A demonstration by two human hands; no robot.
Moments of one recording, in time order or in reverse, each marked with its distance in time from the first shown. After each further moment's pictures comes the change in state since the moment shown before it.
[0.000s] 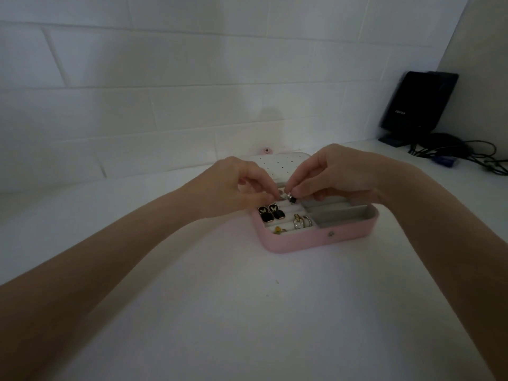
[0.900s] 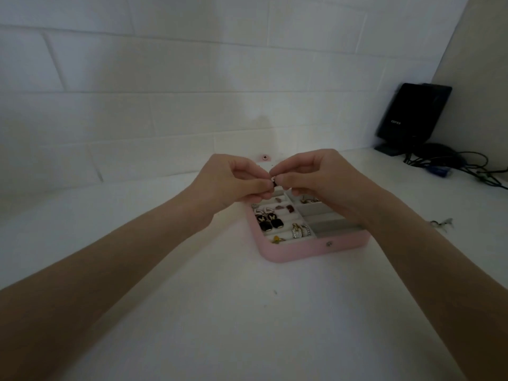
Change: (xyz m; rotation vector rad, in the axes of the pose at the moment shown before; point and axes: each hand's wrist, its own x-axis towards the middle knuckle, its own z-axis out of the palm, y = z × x) left_hand 0.005 0.011 0.003 -0.590 0.263 -0.352; right_hand 0.010 0.005 0.017 0.183 0.224 -0.228
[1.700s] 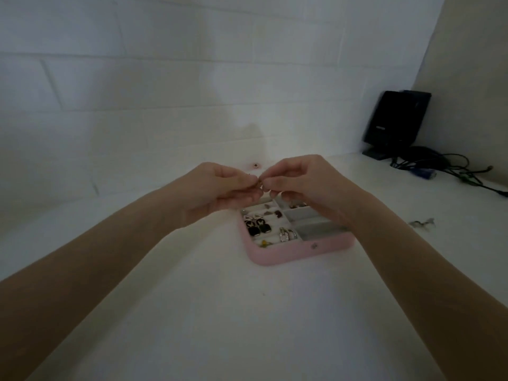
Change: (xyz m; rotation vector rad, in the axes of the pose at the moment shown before) left_hand 0.000 0.017 -0.008 -0.189 -0.159 -0.226; right_hand -0.005 -0.006 -0.003 0.090 -0.020 0.011
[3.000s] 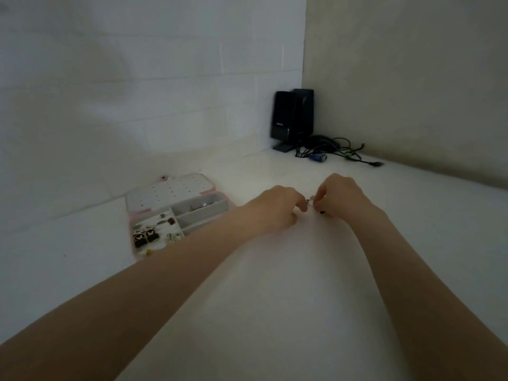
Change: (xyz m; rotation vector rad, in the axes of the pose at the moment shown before) left_hand 0.069 -0.020 0.223 1.341 -0.381 0.483; right_hand -0.101 0.061 -0.155 -0.937 0.570 0.500
